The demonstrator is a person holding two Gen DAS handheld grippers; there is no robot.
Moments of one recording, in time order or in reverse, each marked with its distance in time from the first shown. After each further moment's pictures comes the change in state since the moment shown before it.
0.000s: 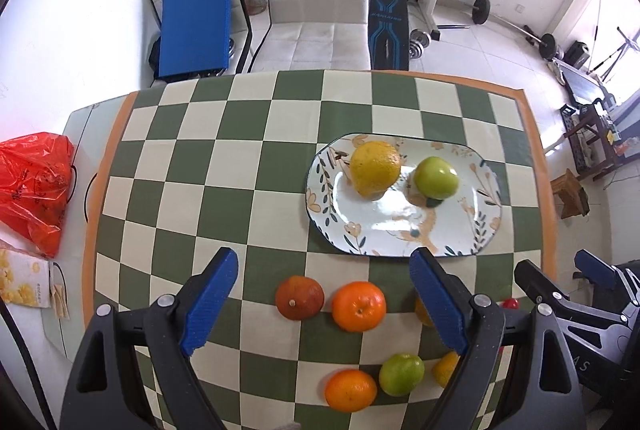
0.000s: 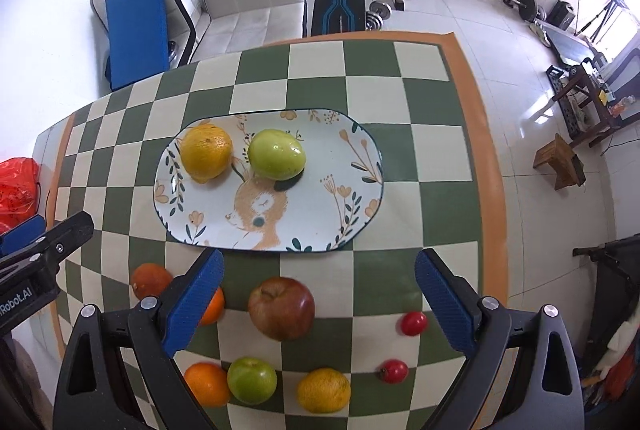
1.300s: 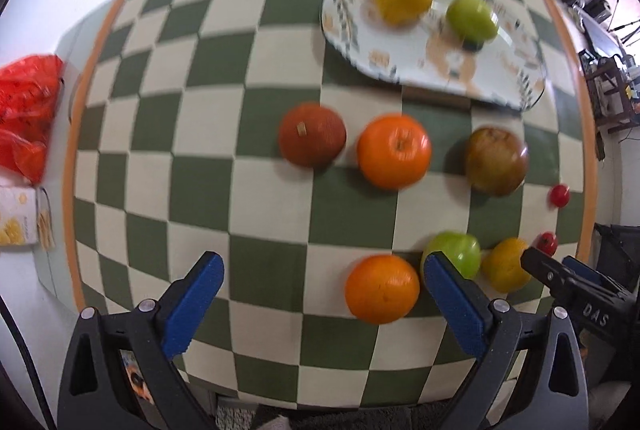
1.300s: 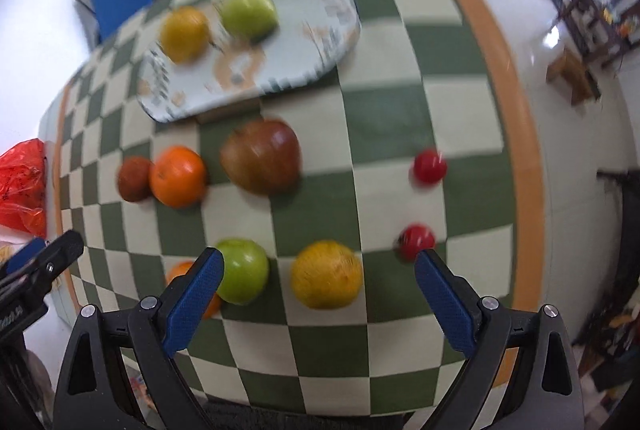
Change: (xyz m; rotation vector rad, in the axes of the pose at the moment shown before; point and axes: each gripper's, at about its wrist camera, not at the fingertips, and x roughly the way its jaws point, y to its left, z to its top) left arm 0.074 0.009 -0.111 -0.015 0.312 0.024; right arm 0.048 -0.031 -0.120 0.159 0.254 0.113
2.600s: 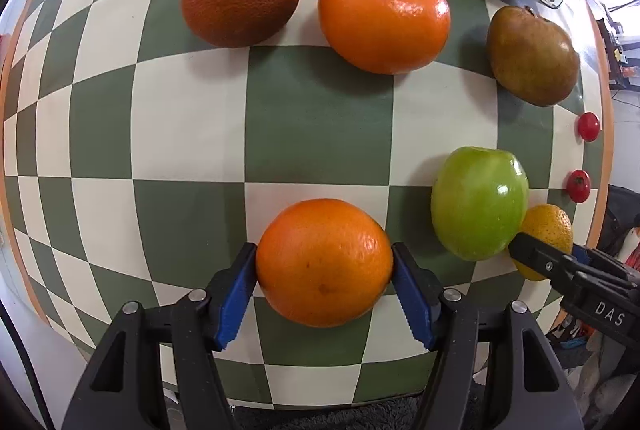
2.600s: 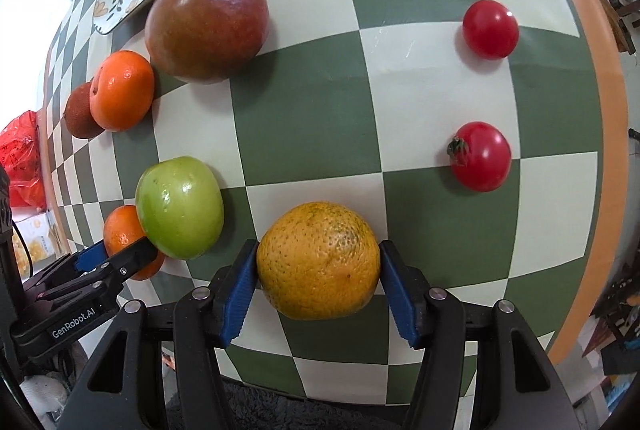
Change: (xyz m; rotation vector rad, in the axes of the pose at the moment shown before) left arm 0.090 -0.005 -0.043 0.058 0.184 -0.112; right arm 0.091 -0.004 -0.039 0.004 0.226 0.073
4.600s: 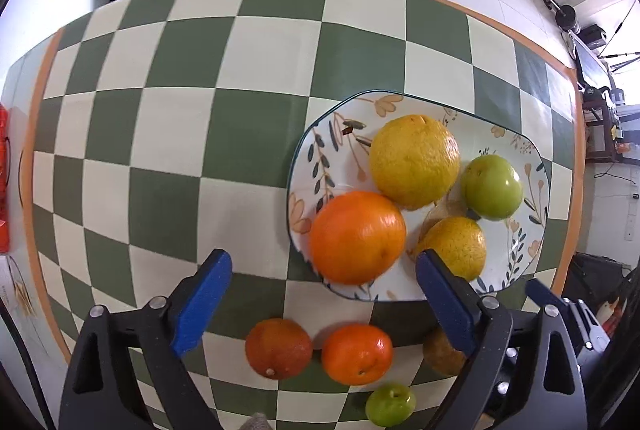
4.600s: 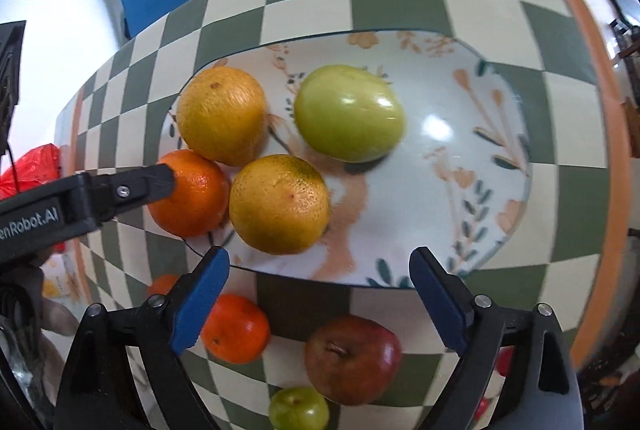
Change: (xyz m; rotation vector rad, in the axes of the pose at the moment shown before) left arm -0.117 0.019 0.201 -0.088 -0.158 -0.024; right arm -0.074 0.089 0.177 -0.163 -0.191 -0.037
